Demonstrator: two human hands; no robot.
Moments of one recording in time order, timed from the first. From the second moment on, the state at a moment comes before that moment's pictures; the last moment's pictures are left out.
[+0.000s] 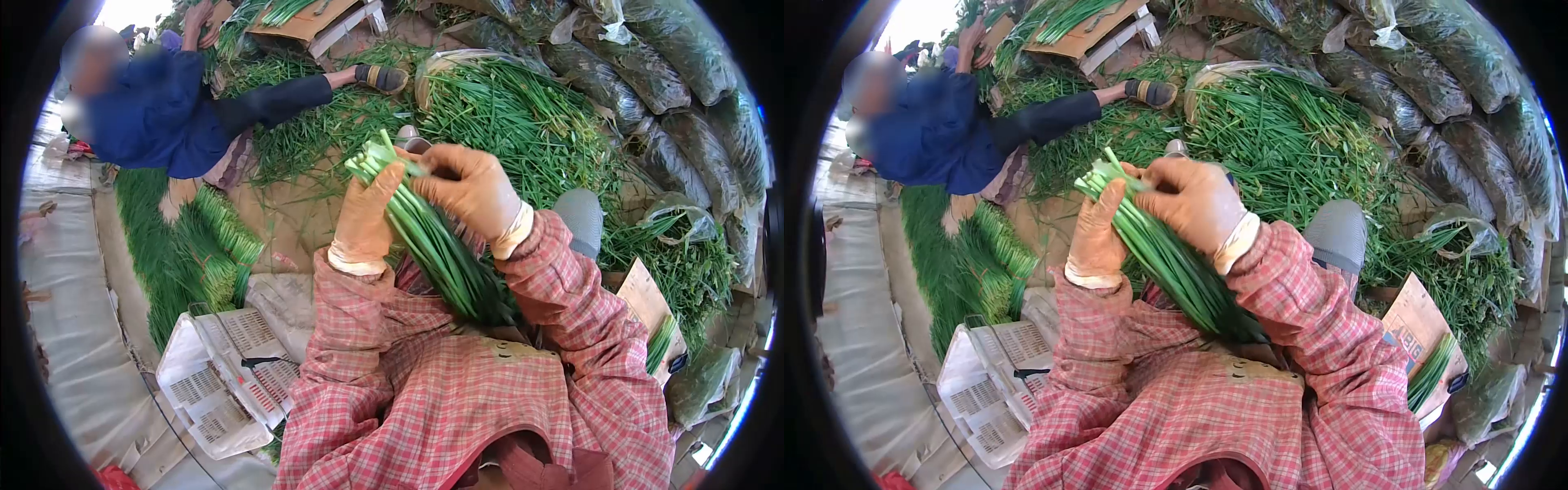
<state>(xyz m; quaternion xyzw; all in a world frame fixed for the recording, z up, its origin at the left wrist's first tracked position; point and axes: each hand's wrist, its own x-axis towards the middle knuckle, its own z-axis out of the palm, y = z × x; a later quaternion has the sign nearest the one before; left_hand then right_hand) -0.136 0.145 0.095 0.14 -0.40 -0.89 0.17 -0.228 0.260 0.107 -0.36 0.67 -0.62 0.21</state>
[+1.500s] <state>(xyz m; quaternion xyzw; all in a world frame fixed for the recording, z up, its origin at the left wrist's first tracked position) -0.274 0.239 0.237 -0.29 -0.43 -0.85 0.06 -0.266 0.413 0.207 -0.40 0.71 -0.57 -0.07</state>
